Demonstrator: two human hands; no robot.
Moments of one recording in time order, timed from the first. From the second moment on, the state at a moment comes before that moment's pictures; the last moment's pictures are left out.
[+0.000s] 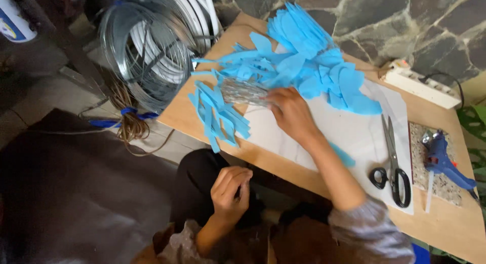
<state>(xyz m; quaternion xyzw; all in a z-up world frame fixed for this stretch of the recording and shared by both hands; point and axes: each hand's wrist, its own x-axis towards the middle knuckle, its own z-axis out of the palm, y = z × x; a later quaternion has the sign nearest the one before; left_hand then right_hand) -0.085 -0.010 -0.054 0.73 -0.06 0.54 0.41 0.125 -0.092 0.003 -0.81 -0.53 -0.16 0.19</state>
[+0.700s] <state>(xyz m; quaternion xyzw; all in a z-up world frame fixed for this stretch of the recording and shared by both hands) -0.095 -0.003 -0.083 0.72 0.03 0.52 0.46 0.174 -0.036 -0.015 -0.83 -0.46 -0.25 0.19</state>
